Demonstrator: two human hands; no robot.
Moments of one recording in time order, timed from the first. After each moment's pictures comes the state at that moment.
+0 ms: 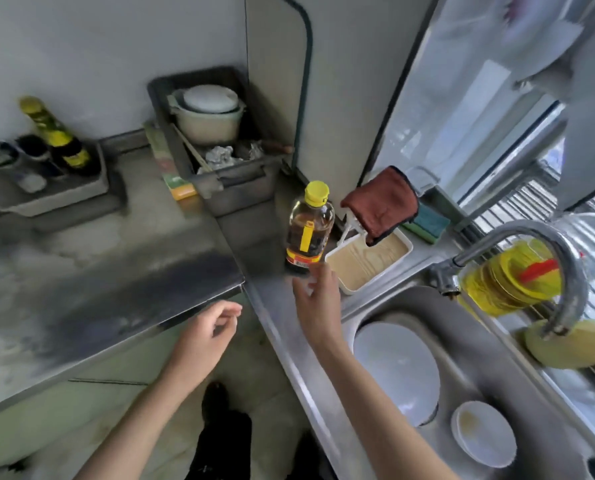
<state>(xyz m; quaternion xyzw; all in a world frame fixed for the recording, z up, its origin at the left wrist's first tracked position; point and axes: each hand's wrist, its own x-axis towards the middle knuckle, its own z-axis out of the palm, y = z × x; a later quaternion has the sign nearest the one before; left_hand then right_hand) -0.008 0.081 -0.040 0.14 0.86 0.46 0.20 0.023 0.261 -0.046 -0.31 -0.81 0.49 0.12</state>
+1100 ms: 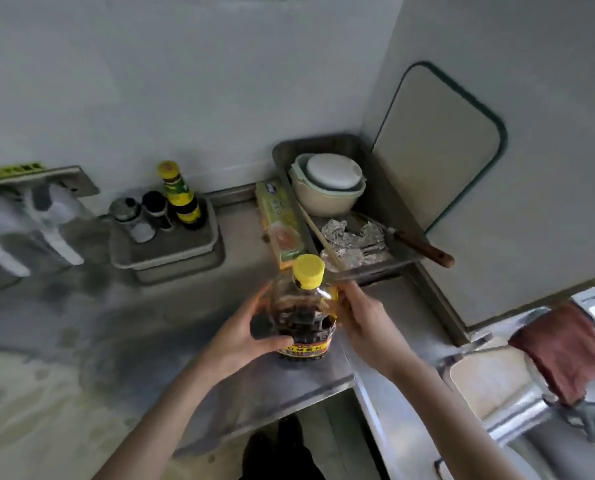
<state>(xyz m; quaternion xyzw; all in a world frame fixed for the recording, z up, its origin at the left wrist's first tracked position) -0.228 -0.025 -0.026 0.12 0.77 0.55 0.29 -0.173 0.187 0.028 0.04 -0.93 0.37 0.02</state>
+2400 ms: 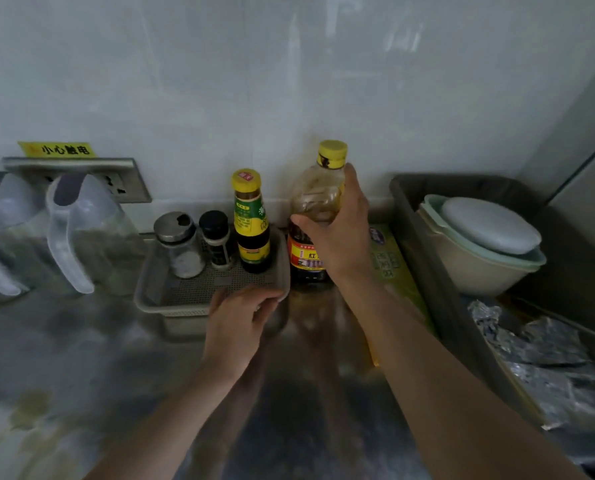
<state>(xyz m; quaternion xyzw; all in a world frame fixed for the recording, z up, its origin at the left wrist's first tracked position) -0.409 -0.085 -0.150 0.08 0.92 0.35 -0.13 -0.485 0.066 -0.078 0.00 -0.85 0.48 0.21</state>
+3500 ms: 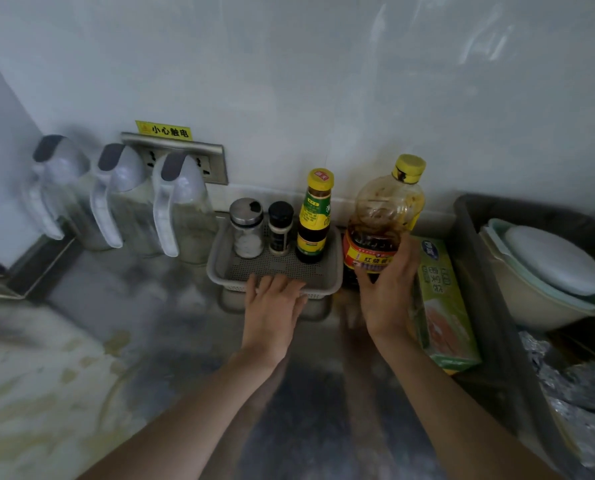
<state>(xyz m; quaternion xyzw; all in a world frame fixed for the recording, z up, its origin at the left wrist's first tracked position) -0.387 -0.102 -0.154 0.00 0.97 0.19 -0.16 -0.446 0.058 -0.135 -0.02 -0.89 0.40 0.22</state>
